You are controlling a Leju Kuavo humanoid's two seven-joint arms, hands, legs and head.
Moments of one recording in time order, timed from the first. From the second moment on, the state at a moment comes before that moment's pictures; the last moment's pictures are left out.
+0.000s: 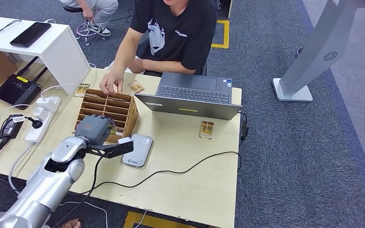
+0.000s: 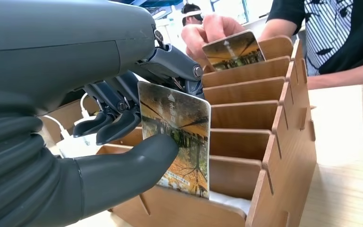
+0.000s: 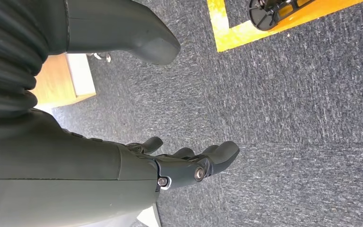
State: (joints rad) left arm -0.52 0.28 -0.51 -1.01 -1.06 0.00 0.01; right arm -0.08 0.18 -1.13 -0.21 0.89 -0.40 0.06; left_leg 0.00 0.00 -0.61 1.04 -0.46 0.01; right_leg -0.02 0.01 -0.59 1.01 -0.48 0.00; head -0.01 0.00
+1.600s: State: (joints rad) left arm -0.94 0.27 -0.38 -0.86 -0.98 0.15 0.08; right arm -0.08 0.15 -1.11 -0.21 0.96 -0.39 0.08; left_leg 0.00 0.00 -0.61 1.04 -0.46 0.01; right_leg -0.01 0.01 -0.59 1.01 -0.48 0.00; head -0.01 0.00
